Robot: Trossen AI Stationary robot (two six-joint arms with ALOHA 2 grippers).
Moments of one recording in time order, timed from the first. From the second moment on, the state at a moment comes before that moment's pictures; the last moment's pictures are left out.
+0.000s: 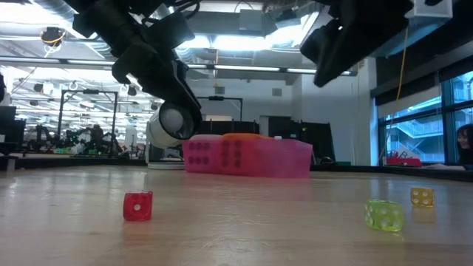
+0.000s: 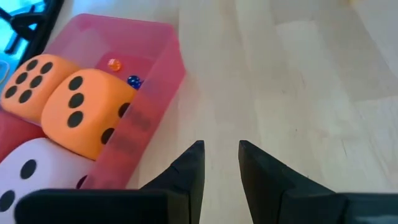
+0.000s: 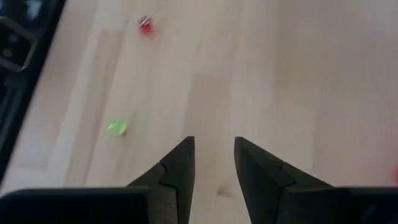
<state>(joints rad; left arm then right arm) -0.03 1.31 0.73 -0.05 -0.19 0.18 0.38 1.59 1.10 -0.49 0.05 0.20</state>
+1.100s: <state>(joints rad) -0.03 1.31 0.73 -0.03 -0.18 0.14 0.49 1.66 0.99 -0.57 0.04 0.61</state>
